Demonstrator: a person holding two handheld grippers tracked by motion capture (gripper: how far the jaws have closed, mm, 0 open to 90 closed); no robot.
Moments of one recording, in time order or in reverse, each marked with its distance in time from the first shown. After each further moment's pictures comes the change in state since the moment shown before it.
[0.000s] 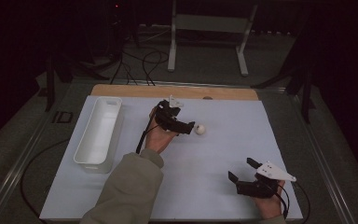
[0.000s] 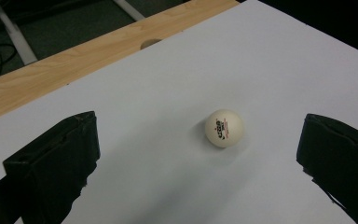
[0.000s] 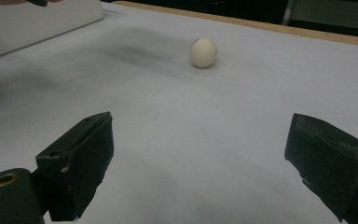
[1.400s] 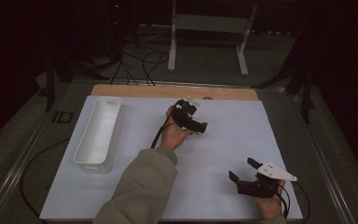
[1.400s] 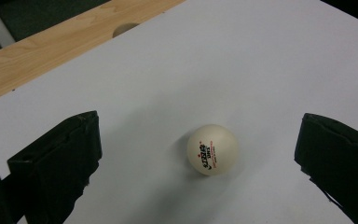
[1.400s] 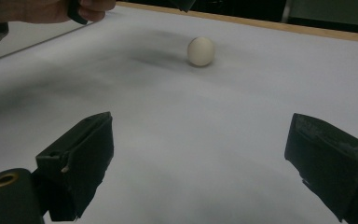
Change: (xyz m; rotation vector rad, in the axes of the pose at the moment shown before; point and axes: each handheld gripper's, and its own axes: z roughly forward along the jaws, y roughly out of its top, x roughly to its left) left arm -0.017 0.014 0.057 0.102 -0.019 0.016; right arm -0.002 -0.001 -0.001 0.002 0.000 0.019
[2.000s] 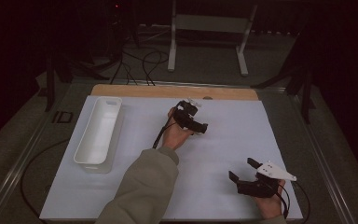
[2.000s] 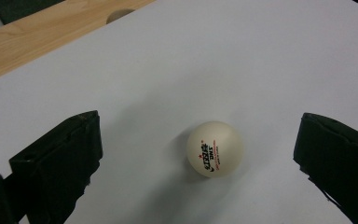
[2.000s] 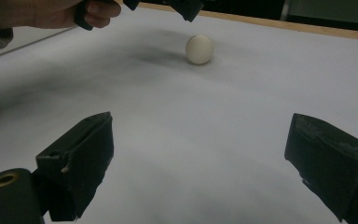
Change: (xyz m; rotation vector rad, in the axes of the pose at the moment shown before) left arm 0.002 -0.002 0.015 0.038 -0.007 -0.011; right arm 0.000 0.000 0.001 0.007 -0.005 0.005
